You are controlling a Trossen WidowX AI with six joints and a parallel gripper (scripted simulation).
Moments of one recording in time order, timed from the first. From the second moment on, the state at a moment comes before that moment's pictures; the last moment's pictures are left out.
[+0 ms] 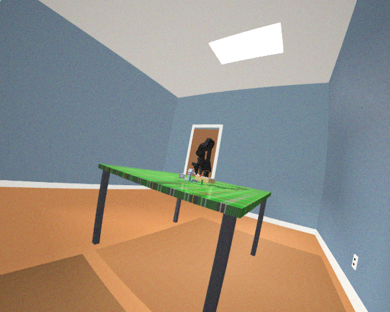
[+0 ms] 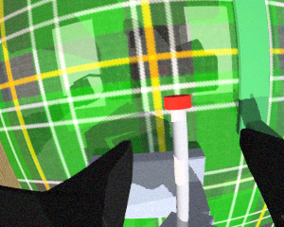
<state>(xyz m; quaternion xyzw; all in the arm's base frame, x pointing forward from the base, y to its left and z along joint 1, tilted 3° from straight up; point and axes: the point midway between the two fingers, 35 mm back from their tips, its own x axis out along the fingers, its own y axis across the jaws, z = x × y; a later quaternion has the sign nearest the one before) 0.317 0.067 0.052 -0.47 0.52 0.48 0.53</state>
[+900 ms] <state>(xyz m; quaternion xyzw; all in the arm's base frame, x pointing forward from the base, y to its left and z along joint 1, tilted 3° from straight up) 0.314 0.068 0.026 -0.47 0.52 0.48 0.53</state>
